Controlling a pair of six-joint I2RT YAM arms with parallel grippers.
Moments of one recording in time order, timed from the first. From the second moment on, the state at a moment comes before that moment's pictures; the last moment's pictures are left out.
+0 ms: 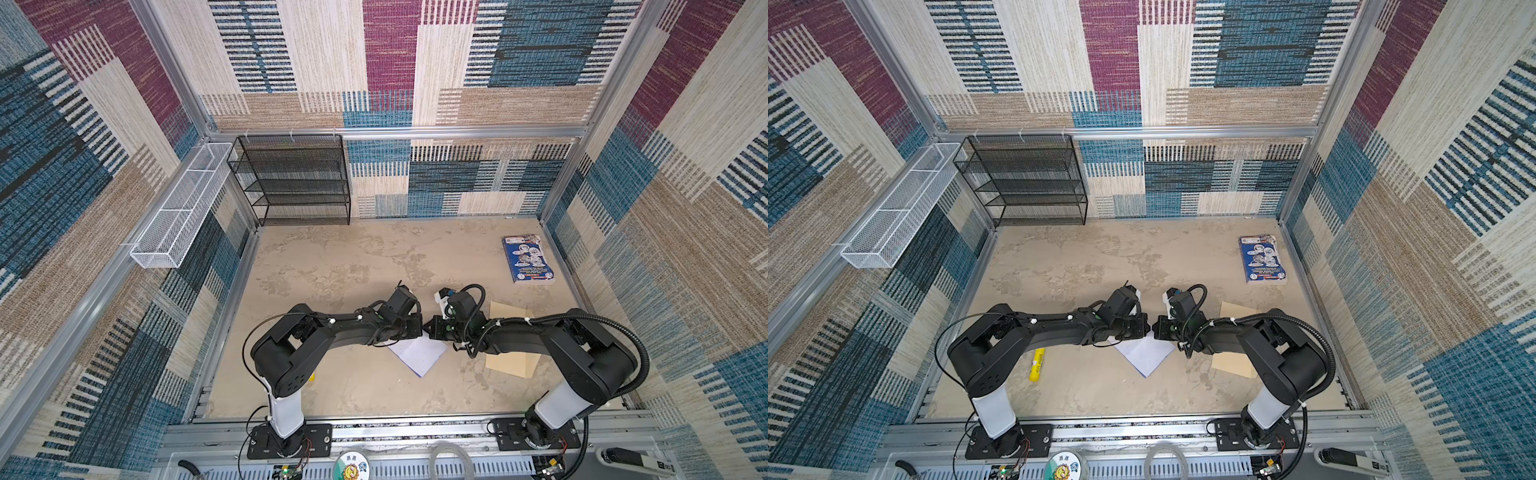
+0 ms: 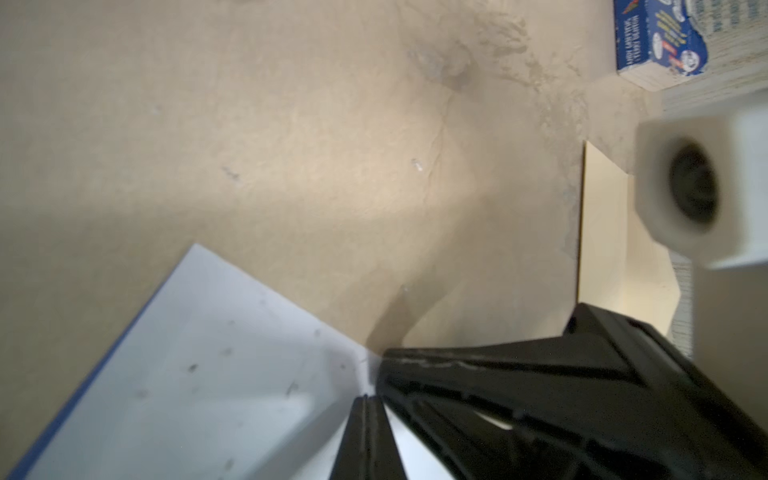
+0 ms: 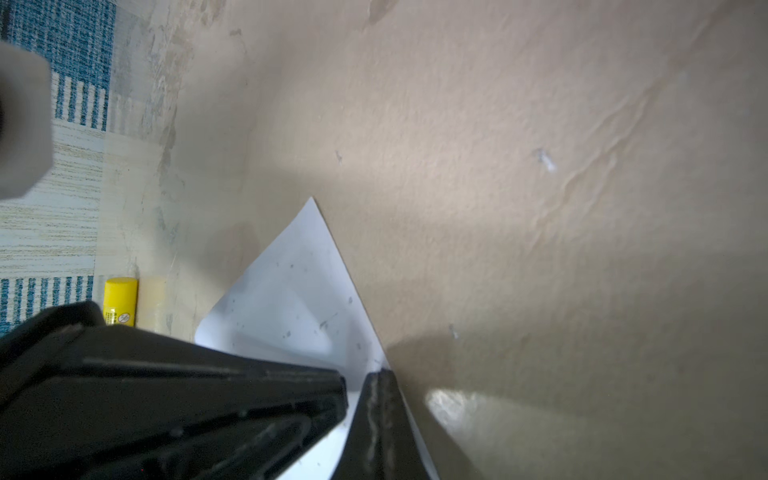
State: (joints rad) left arm -0.82 1.84 0.97 0.01 0.17 -0.81; right arm 0.59 1.63 0.58 0.24 -0.29 0.66
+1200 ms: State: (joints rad) left arm -0.70 1.92 1.00 0.14 0.17 -0.83; right arm 0.59 1.63 0.55 0.29 -0.30 0.66
